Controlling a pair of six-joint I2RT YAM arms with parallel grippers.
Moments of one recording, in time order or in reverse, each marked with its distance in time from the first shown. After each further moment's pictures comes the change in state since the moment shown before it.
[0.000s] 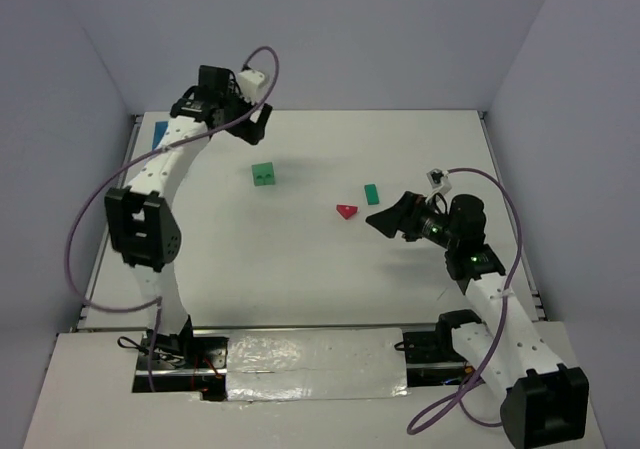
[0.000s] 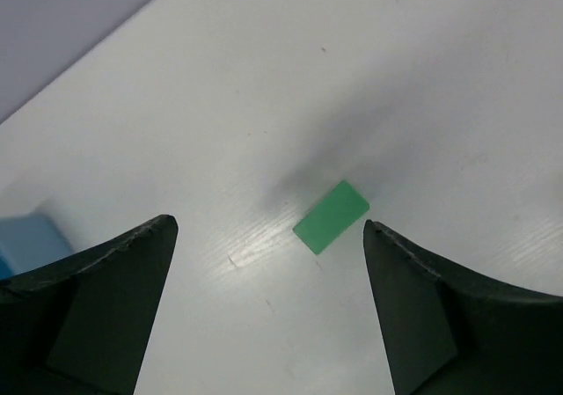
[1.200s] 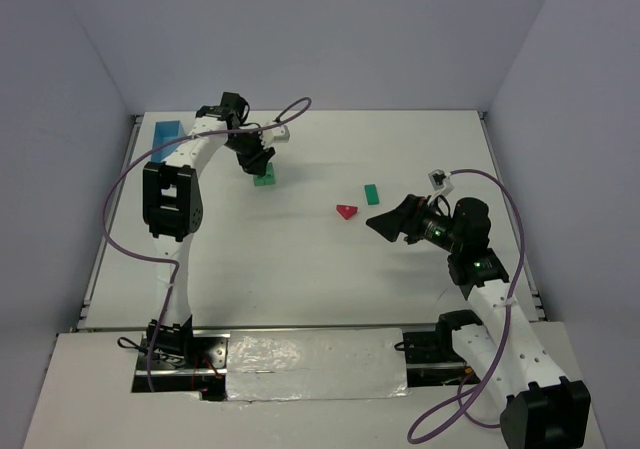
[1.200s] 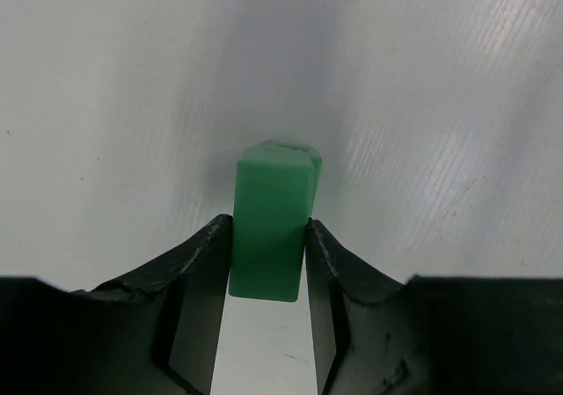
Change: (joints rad) left arm 0.026 0.267 0.106 -0.272 0.288 0.541; right arm 0.000 -0.039 0.000 -0.008 -0.022 0.000
